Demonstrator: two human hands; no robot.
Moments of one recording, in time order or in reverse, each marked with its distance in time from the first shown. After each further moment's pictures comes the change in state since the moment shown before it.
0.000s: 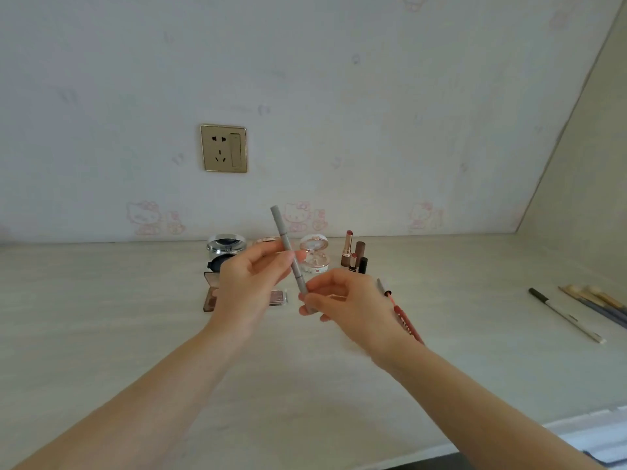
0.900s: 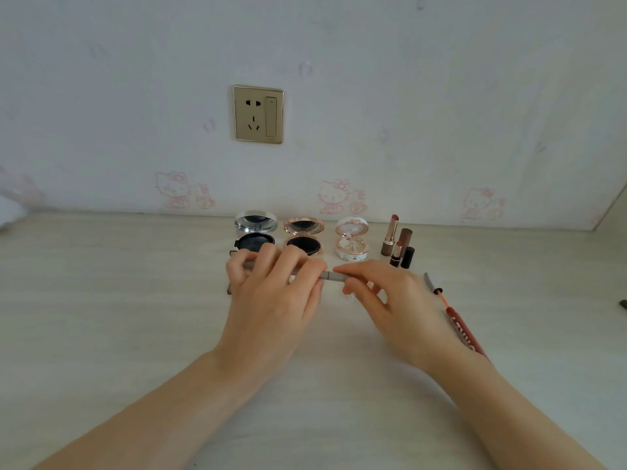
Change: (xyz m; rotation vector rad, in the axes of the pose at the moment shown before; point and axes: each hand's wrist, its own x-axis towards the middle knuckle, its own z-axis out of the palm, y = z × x) left_hand -0.003 -0.051 -0.032 1.476 0.192 0.870; right_hand 0.026 0.033 0.000 -0.558 0.035 -0.505
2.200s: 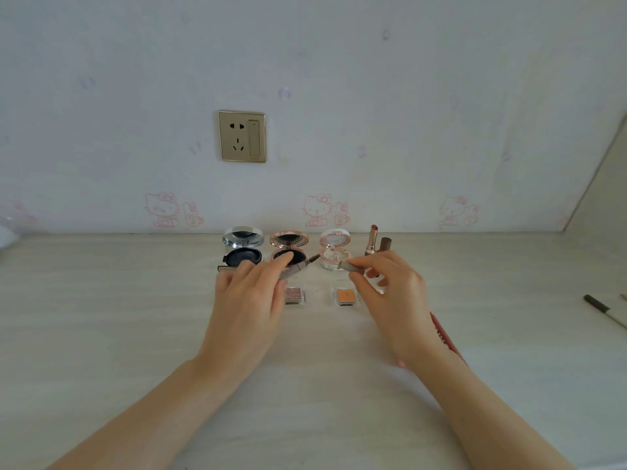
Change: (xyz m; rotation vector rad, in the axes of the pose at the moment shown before) left_hand -0.001 -0.011 0.004 -0.332 -0.163 -0.155; right_hand 0.002 0.015 0.000 0.138 0.328 0.184
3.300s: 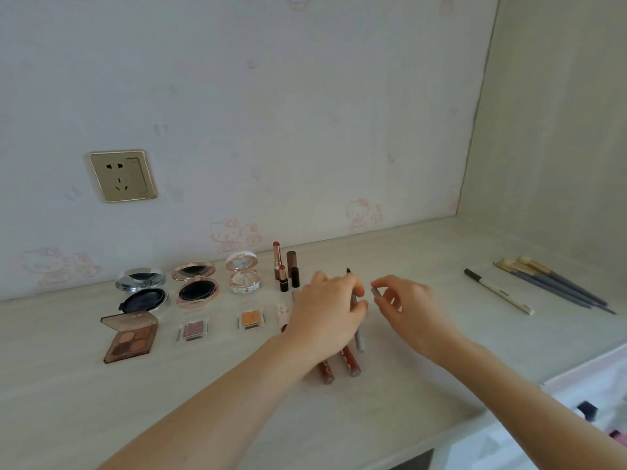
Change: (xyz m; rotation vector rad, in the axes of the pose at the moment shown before) left_hand 0.058 0.188 0.088 -0.312 -0.485 0.113; right_hand -0.016 0.101 -0.146 -0.456 -0.141 0.211
